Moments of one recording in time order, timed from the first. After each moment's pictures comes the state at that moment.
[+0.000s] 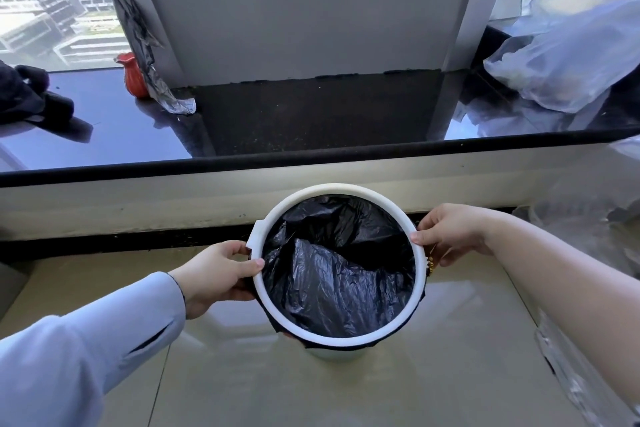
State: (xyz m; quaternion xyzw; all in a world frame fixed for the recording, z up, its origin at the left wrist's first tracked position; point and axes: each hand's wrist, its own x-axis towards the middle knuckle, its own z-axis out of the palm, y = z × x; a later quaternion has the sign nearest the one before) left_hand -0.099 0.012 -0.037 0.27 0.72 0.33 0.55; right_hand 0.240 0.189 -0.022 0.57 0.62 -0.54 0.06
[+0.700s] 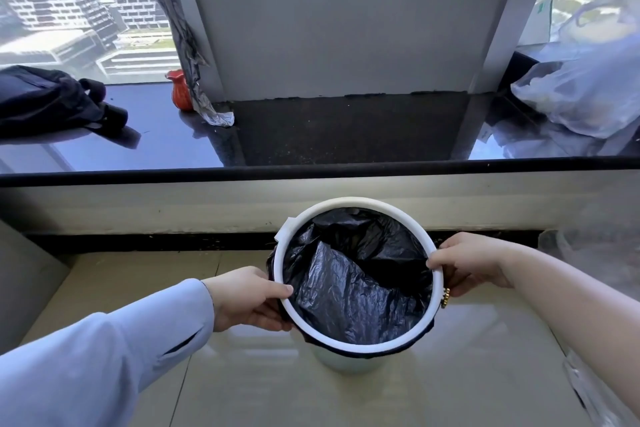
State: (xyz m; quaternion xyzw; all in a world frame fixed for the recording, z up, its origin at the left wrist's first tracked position) left_hand -0.101 -0.008 -0.032 0.25 0.69 0.23 0.64; right_hand 0.228 0.166 -0.026 0.57 0.61 -0.54 0.05
